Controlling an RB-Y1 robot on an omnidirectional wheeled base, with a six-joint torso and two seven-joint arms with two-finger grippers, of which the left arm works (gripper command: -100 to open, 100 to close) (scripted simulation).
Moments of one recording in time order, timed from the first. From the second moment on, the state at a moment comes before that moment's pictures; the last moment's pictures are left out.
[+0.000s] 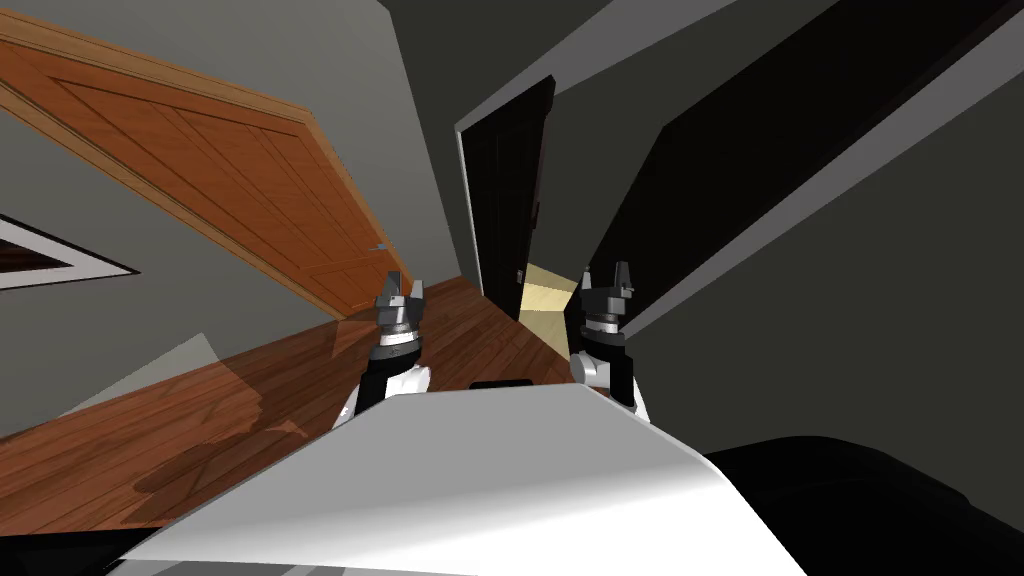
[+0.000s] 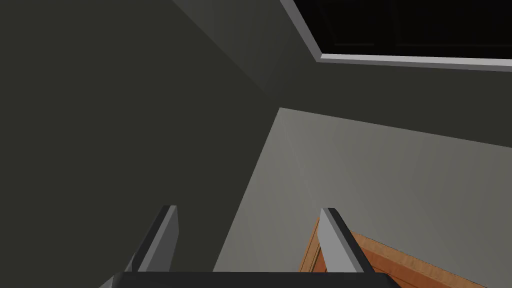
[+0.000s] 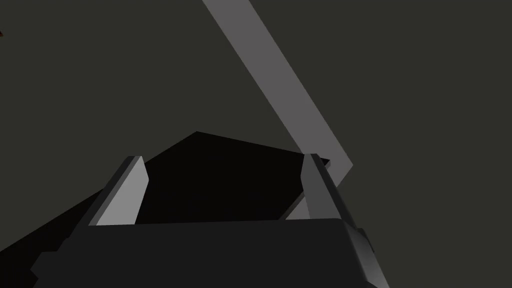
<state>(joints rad) 0.50 0.02 -0.05 -2.30 -0.05 -0.48 0.02</state>
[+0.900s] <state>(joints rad) 0.45 0.06 -0.09 -2.10 -0.06 -0.52 0.03</state>
